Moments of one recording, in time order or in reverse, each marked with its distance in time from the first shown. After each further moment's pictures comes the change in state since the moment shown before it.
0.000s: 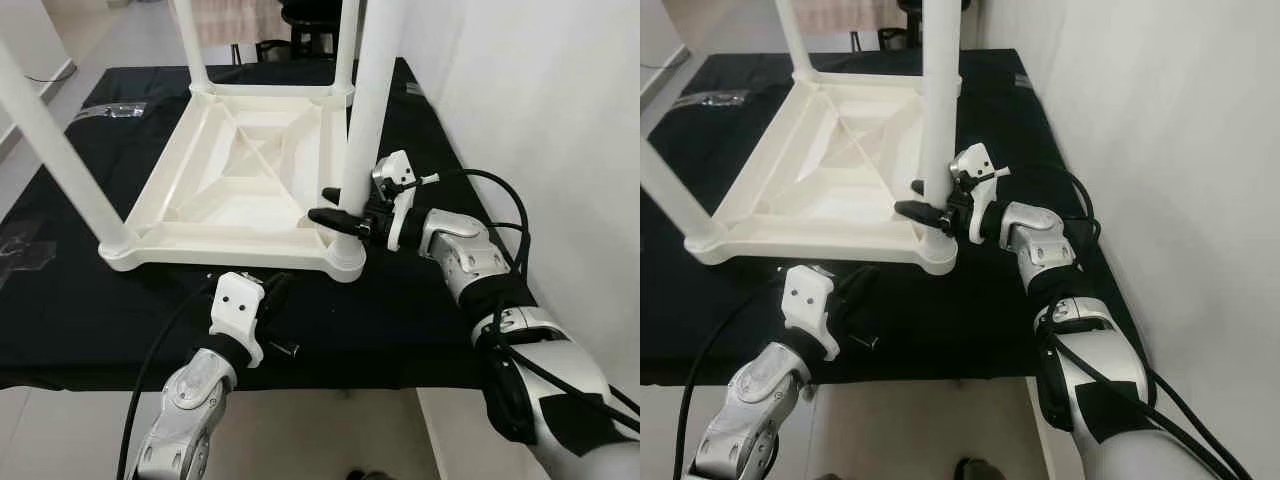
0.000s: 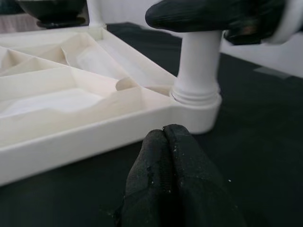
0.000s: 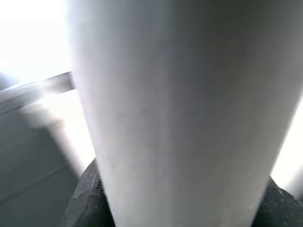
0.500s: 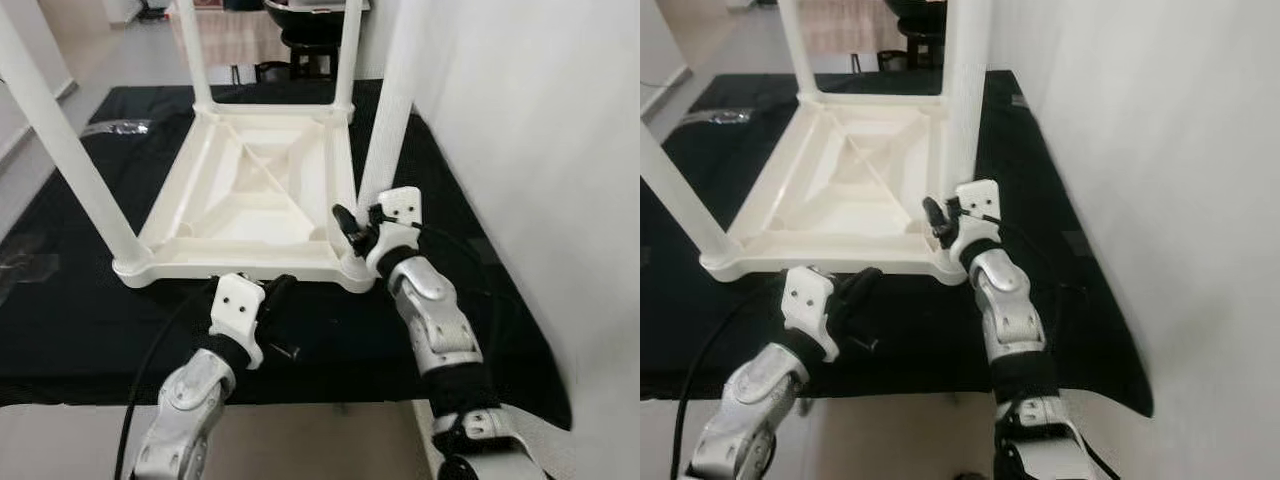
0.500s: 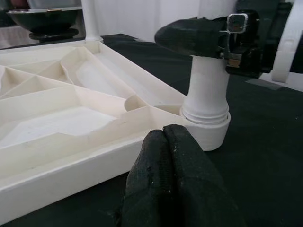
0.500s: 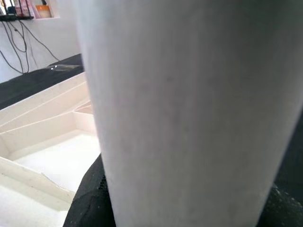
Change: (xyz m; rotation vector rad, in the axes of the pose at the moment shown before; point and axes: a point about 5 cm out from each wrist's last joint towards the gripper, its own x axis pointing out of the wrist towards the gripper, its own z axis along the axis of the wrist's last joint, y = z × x) left arm 0.002 0.001 0.003 0.008 -0.010 -0.007; right arm -0.016 0.041 -0.011 -0.030 -0.027 -0.168
